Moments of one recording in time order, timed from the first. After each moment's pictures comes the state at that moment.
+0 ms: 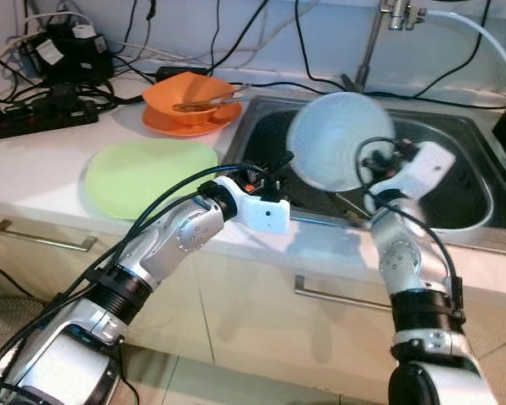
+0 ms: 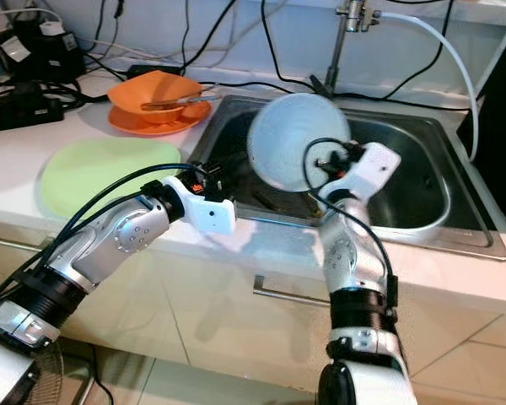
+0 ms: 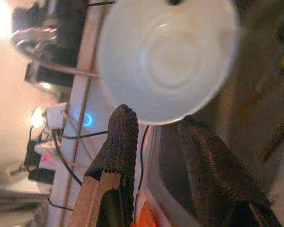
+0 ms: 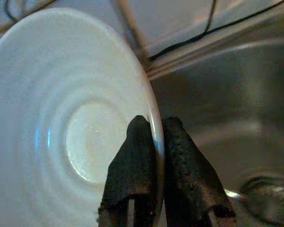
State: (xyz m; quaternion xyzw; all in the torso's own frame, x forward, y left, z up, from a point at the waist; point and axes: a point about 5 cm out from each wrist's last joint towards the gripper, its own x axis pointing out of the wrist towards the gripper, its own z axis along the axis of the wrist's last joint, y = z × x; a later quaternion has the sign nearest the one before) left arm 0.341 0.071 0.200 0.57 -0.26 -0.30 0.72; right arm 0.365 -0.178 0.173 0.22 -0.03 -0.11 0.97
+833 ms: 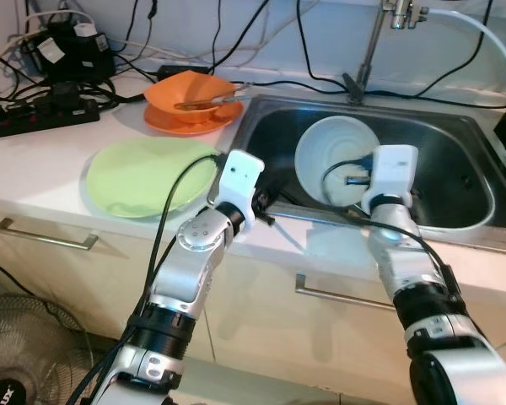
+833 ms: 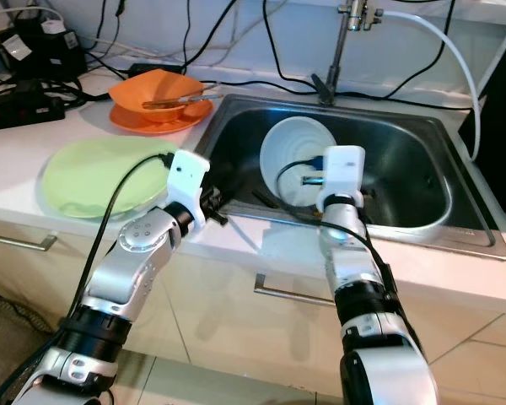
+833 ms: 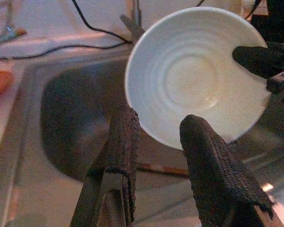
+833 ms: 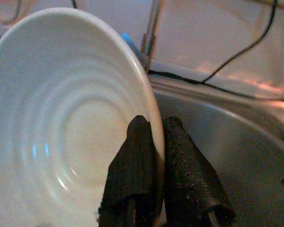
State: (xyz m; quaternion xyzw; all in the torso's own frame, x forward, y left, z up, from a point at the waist) left arm 0.335 0.065 0.173 0.03 0.00 -0.30 0.95; right arm 0.376 -0.167 0.152 -0.11 -0.05 -0.08 0.99
